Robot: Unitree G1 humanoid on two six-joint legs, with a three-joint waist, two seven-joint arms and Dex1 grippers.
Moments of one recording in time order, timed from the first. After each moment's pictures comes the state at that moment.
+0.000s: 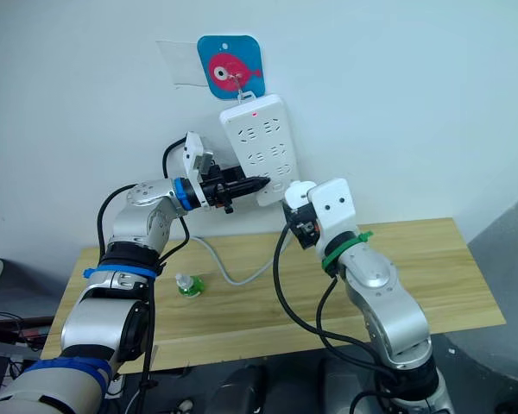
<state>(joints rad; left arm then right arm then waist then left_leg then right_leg) -0.93 0.38 0.05 0.72 -0.31 0.08 -1.16 -0.36 -0.17 0.20 -0.65 0.12 0.85 0.15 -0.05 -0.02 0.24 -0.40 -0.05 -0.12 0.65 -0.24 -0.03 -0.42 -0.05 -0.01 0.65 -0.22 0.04</state>
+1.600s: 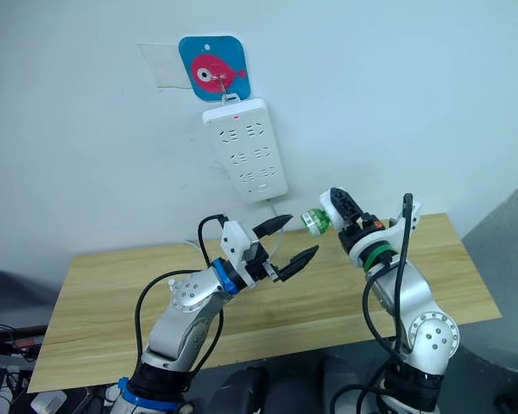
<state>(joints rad) -0.24 0.15 -0.21 -0.16 -0.23 0.09 -0.64 -0.25 0.09 -0.29 -0.50 1.56 0.73 -0.60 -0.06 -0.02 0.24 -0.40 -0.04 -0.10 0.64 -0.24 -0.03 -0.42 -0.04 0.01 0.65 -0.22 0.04</state>
